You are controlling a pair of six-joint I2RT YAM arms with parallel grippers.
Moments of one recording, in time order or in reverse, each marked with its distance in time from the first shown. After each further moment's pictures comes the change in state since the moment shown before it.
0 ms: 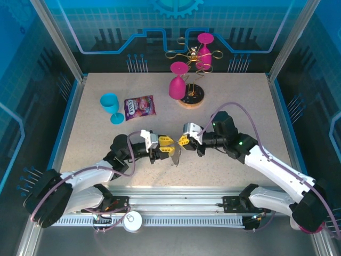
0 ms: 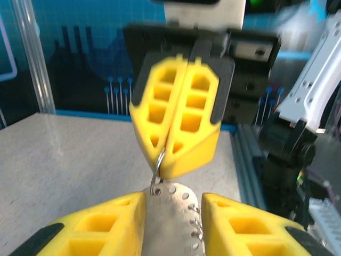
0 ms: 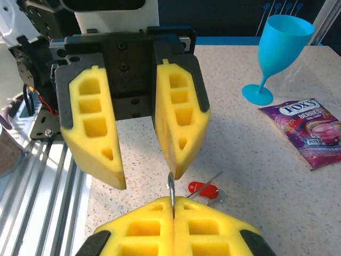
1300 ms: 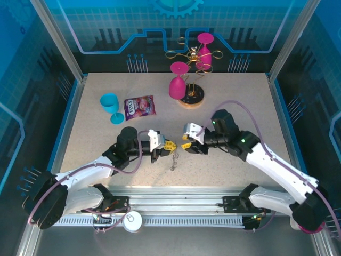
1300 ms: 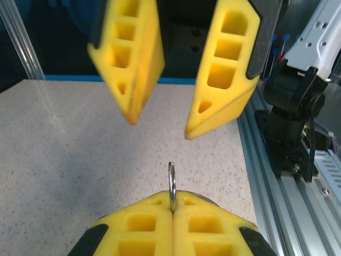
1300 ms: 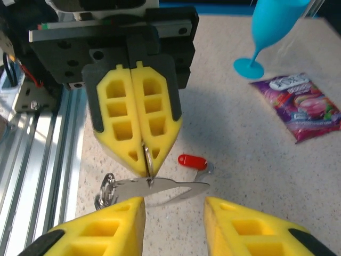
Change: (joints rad) left arm -0.002 0.008 0.099 -0.296 0.029 0.184; right arm -0.013 -0.052 -0.011 -0.087 0.051 -0.033
